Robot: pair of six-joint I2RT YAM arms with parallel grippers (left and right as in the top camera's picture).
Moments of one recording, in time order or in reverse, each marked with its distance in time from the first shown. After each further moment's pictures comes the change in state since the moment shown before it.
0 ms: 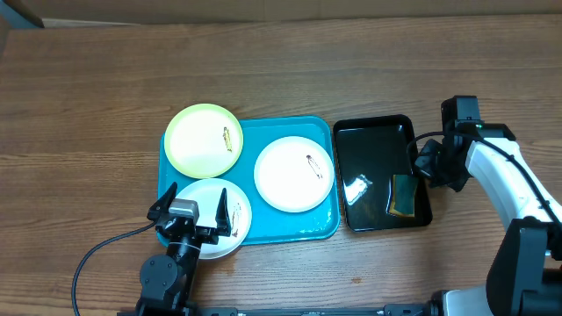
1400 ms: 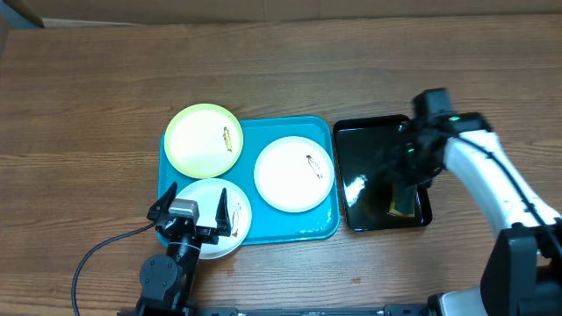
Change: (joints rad) left arm 0.000 0.000 0.000 0.000 0.000 0.000; right arm 0.198 0.000 0.069 -0.098 -0.312 -0.089
